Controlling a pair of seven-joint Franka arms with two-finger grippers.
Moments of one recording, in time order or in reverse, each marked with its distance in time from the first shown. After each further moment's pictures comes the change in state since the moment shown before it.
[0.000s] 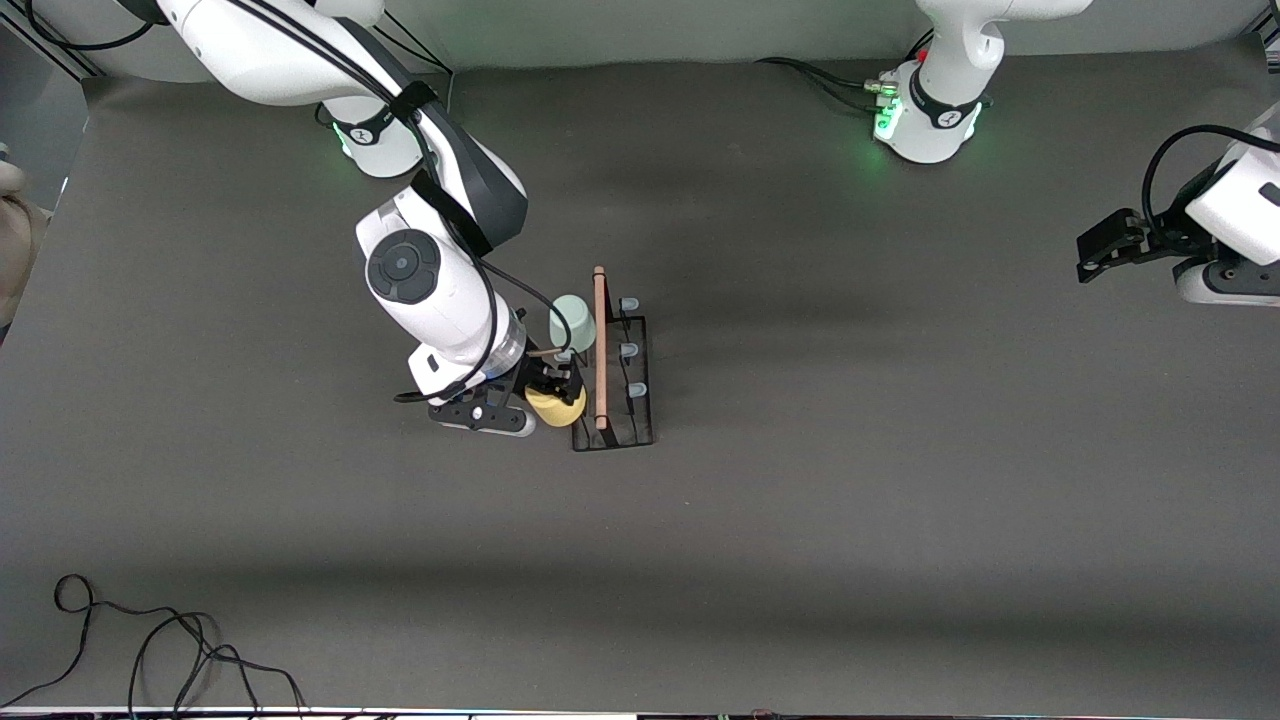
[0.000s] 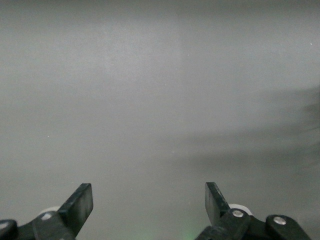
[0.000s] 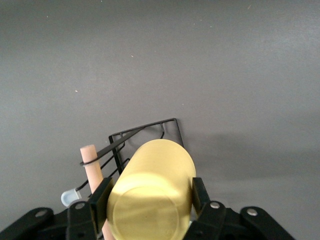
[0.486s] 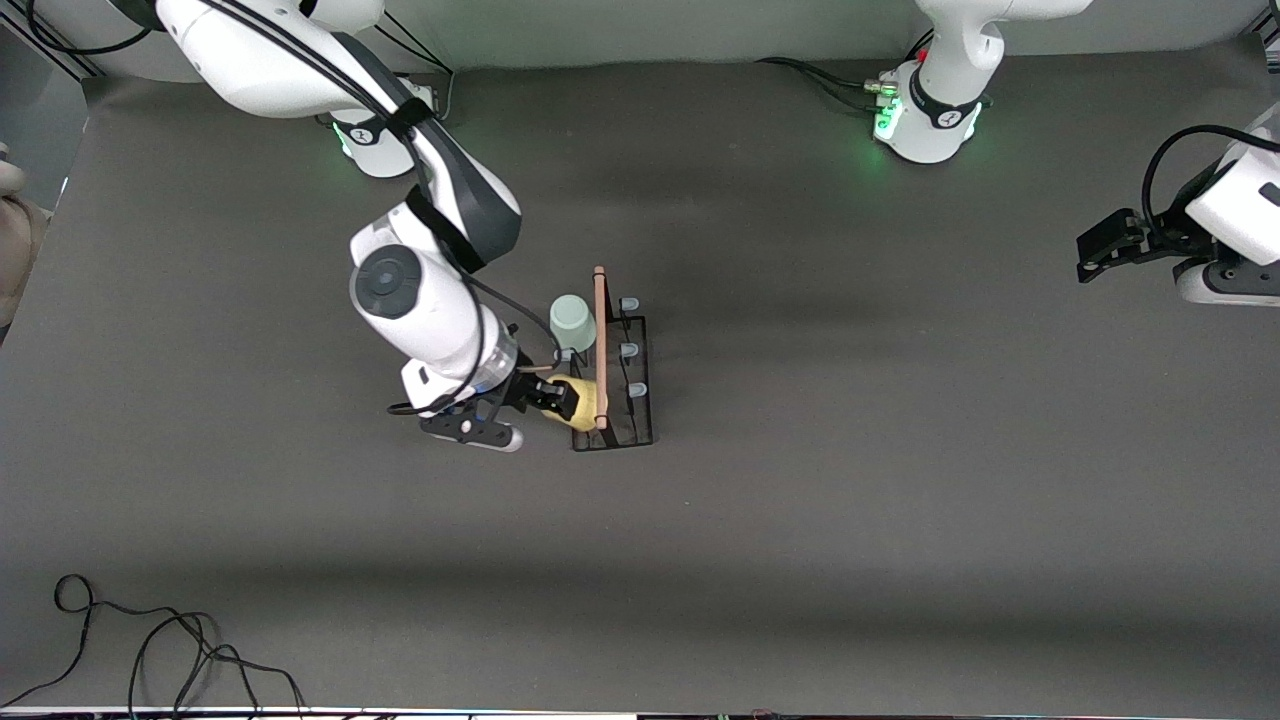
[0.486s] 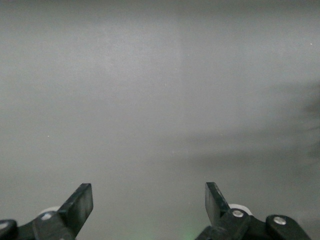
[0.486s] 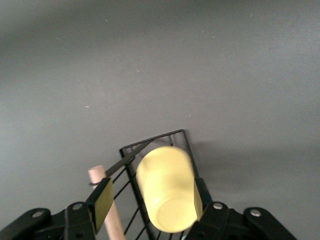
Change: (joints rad) left arm 0.000 0.000 0.000 0.000 0.000 0.000 0.000; right arm 0.002 -0.016 -0.047 0.004 0.111 0.033 -0.050
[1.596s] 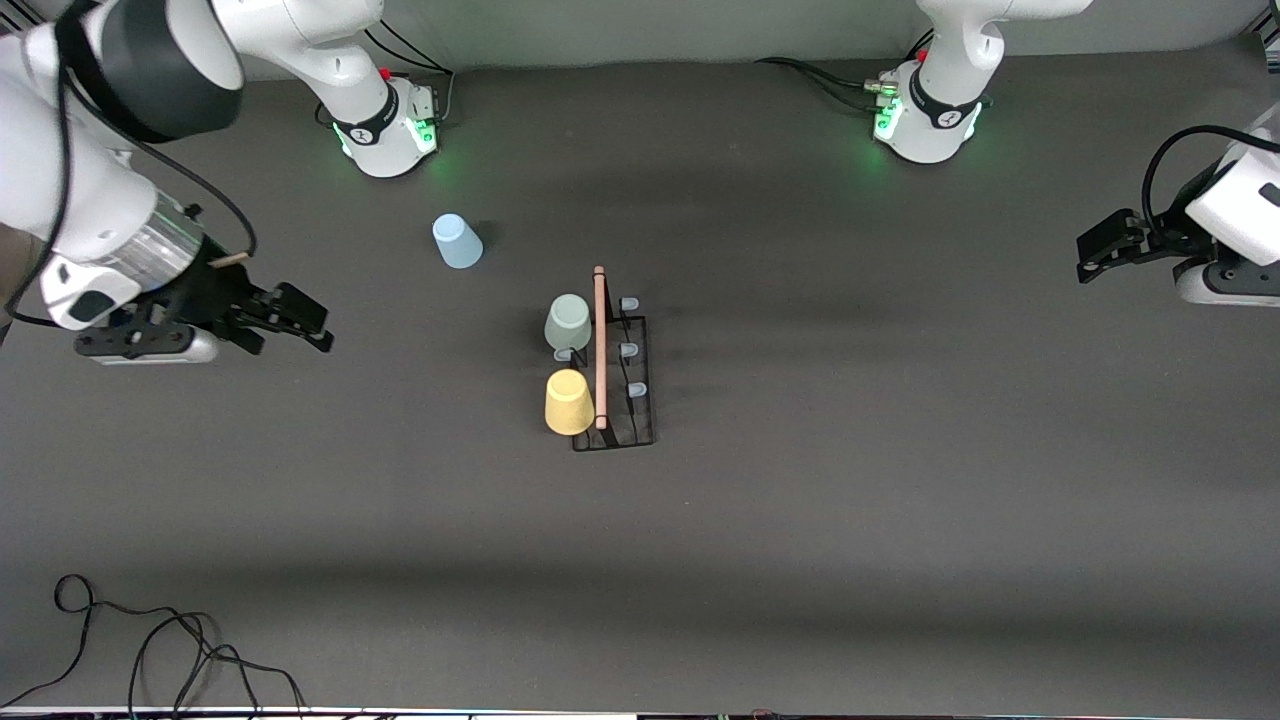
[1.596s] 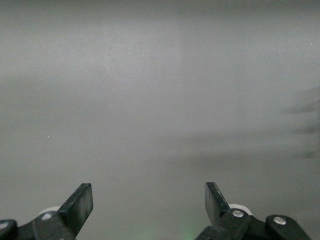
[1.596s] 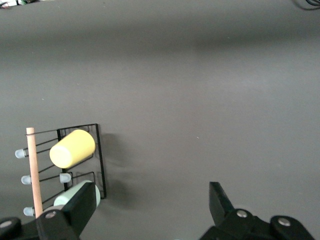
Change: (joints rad) left arm 0.000 0.000 0.000 0.000 0.000 0.001 0.000; right arm -0.010 -0.483 -0.379 -0.140 0.062 -0.394 -0.539
